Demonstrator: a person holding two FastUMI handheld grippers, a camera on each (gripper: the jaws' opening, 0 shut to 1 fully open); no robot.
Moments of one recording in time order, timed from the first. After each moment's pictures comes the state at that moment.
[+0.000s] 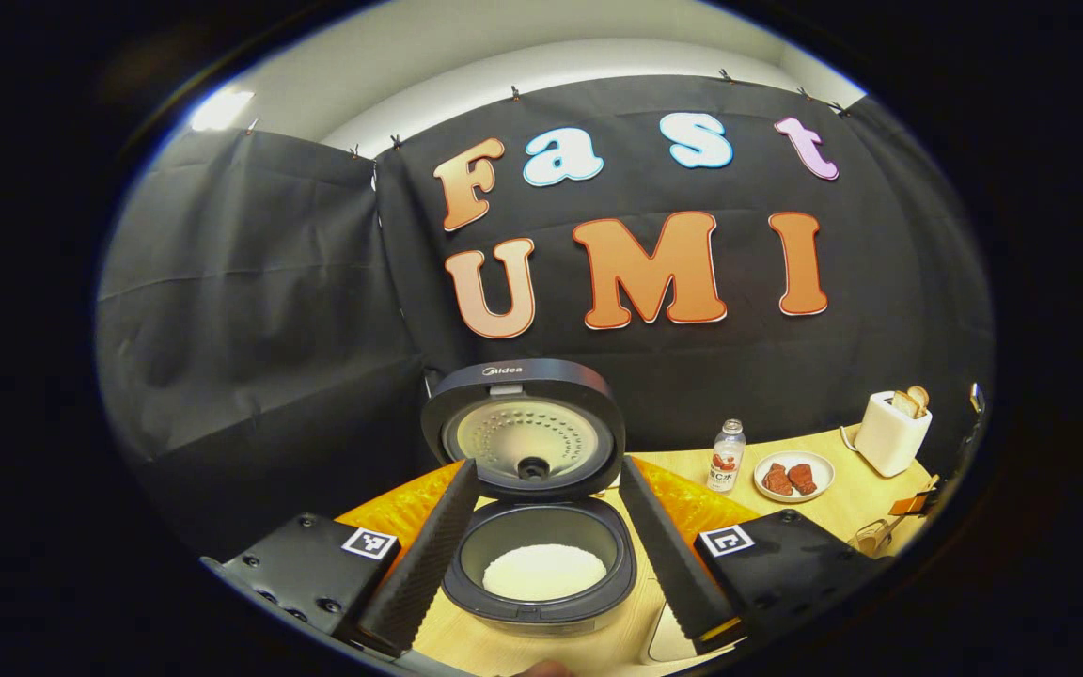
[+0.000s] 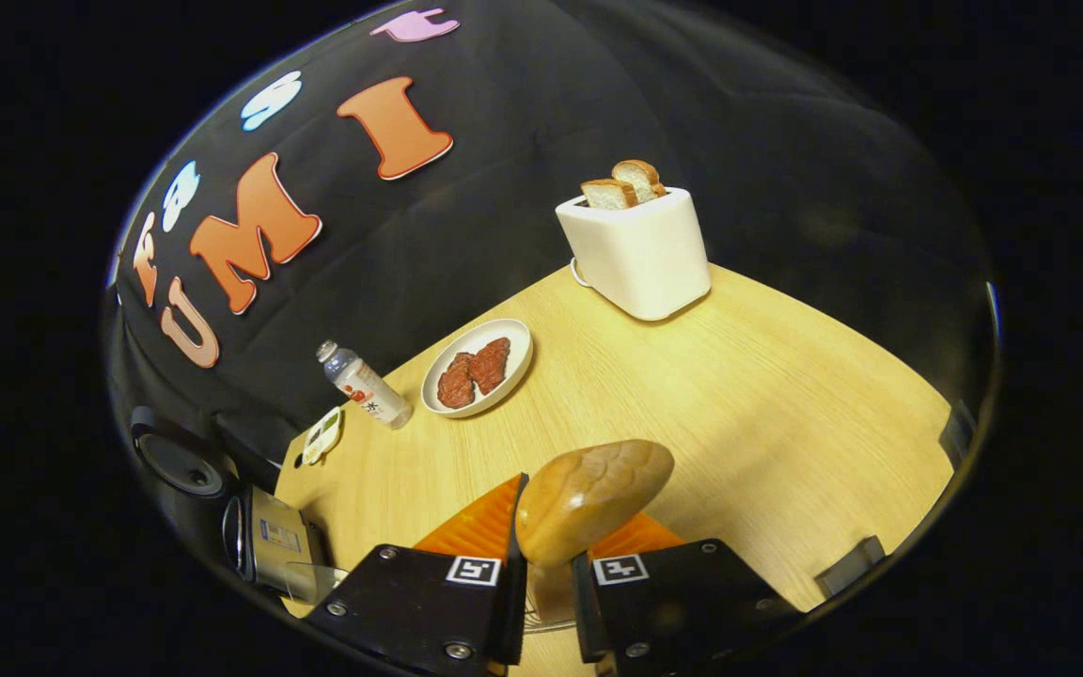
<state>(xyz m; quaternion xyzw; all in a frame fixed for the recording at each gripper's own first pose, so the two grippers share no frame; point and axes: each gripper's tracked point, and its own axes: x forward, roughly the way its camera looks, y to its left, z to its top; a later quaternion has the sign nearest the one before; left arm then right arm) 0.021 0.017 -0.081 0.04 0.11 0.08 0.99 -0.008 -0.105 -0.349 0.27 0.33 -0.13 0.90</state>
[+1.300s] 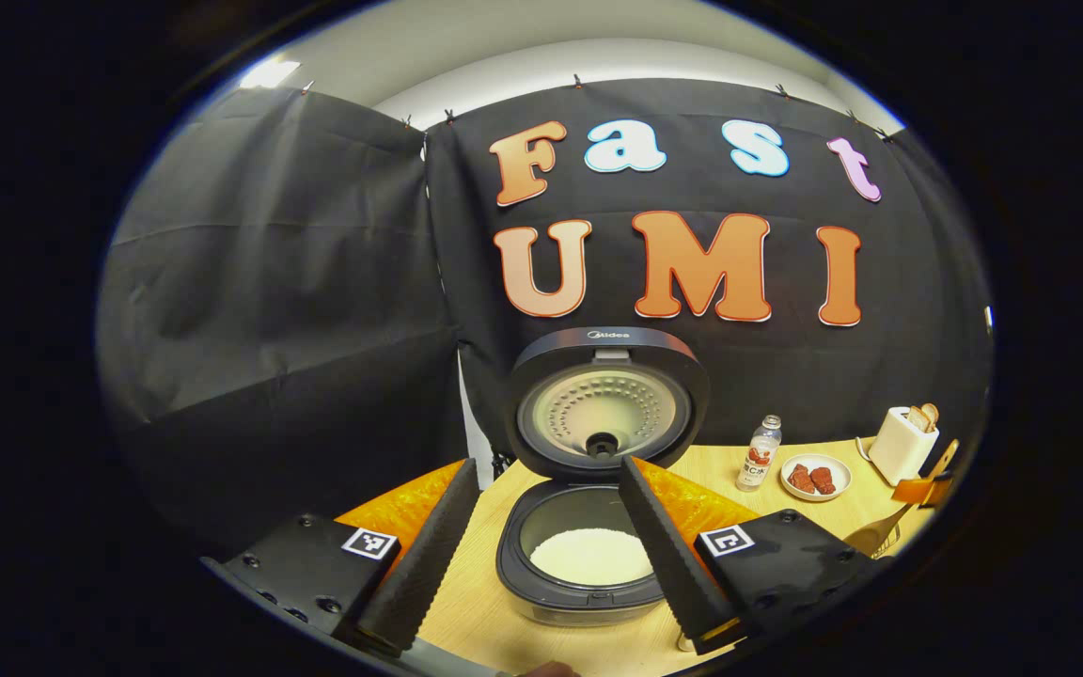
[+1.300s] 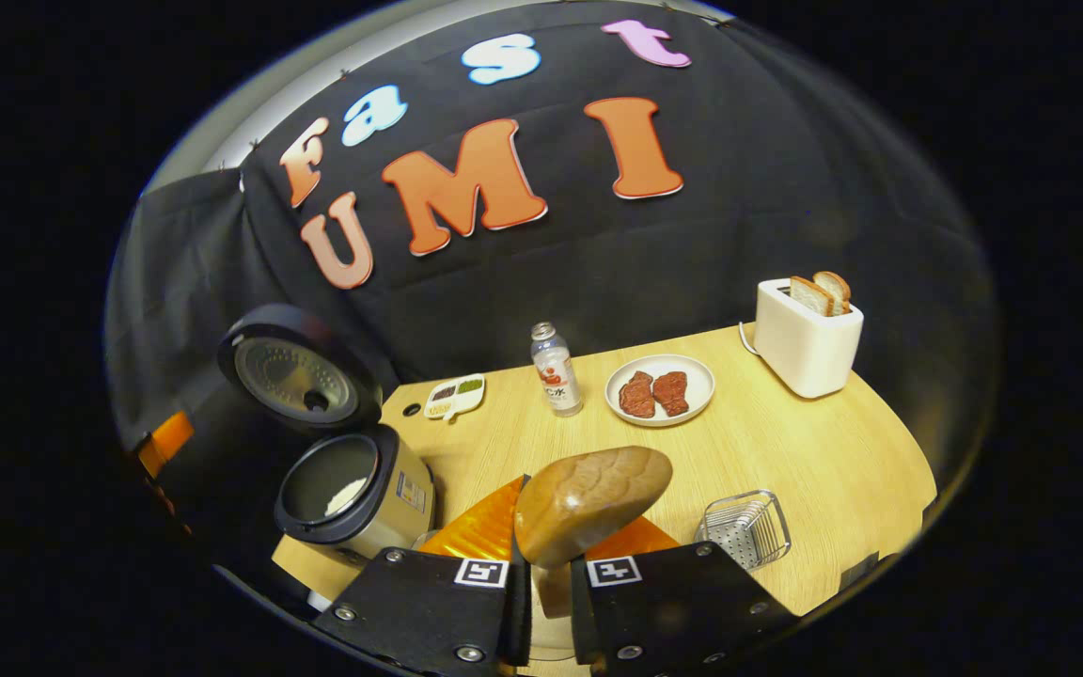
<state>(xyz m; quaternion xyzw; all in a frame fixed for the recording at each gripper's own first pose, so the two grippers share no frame) -0.001 0.112 -0.110 -0.02 0.13 0.11 0.99 -0.028 0.090 -0.230 0.10 0.29 0.06 0.95</state>
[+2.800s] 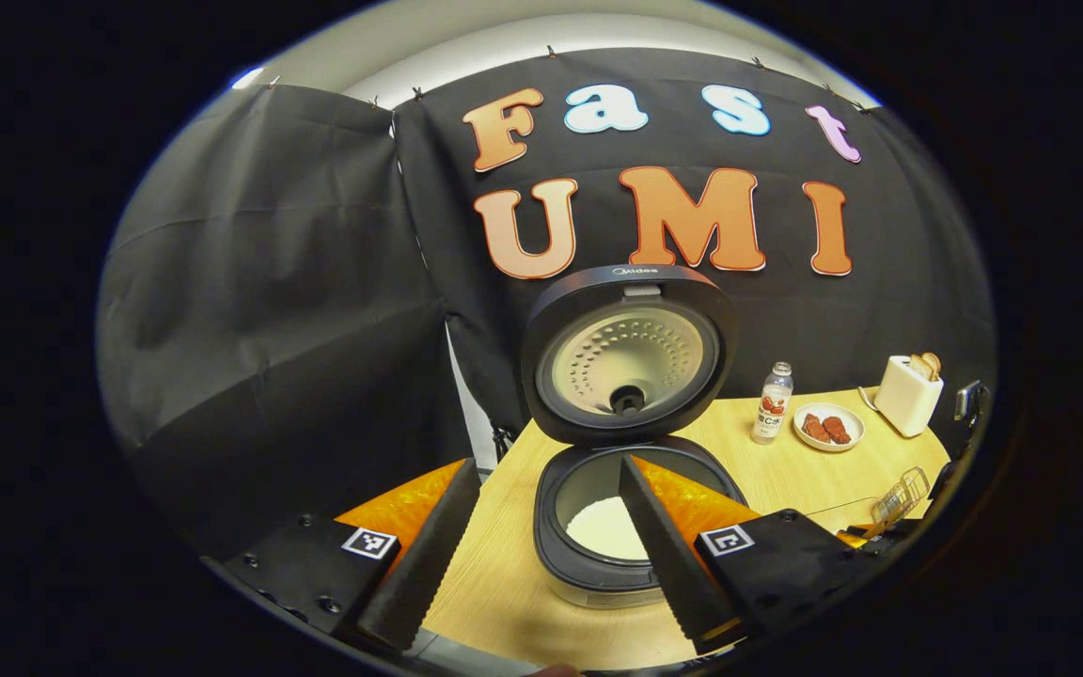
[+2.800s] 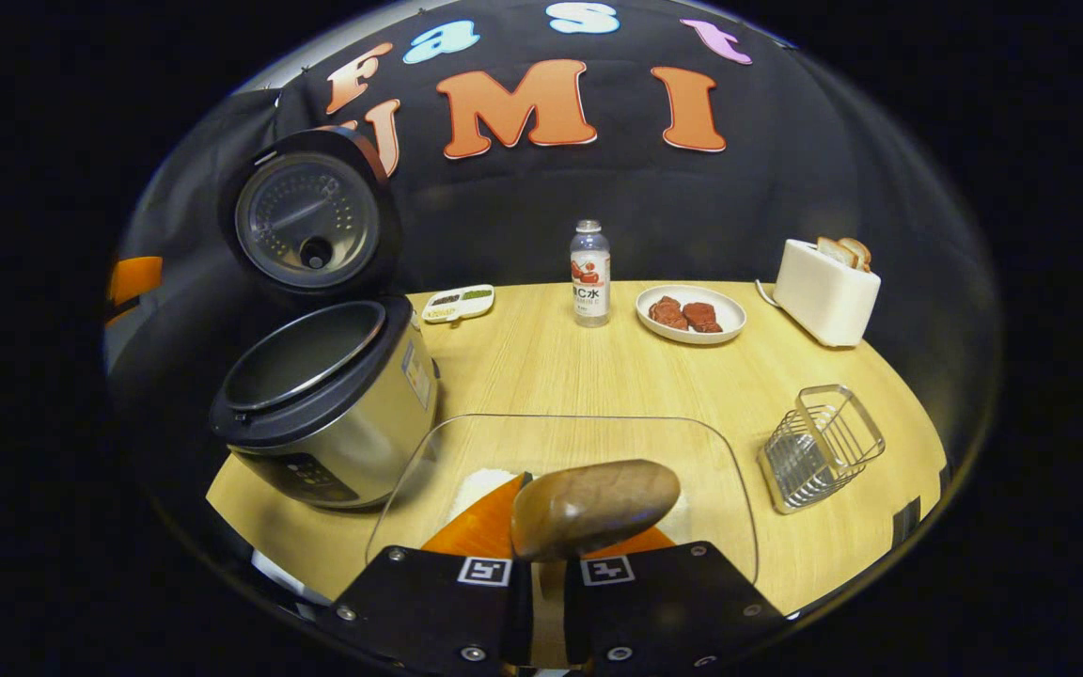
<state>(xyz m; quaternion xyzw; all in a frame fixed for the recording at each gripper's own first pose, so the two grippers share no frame) 0.009 0.142 -0.154 0.02 0.18 0.07 0.98 -0.077 0.186 -0.327 0.06 0.34 0.03 0.94</state>
